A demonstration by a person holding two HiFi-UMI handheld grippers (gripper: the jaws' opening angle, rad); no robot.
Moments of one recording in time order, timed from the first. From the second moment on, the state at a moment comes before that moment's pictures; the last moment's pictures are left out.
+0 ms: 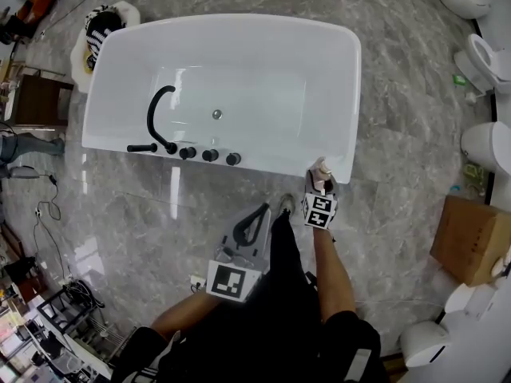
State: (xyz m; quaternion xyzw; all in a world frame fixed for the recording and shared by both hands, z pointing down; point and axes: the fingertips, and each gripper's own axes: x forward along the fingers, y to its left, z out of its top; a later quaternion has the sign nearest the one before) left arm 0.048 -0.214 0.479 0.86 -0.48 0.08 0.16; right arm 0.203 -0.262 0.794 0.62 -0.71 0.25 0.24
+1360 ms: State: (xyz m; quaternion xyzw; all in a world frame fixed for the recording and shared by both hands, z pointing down) left arm 0.038 -0.215 0.505 0.84 -0.50 0.10 0.18; right arm 0.201 -0.279 0.868 0.60 -0.70 0.27 0.29
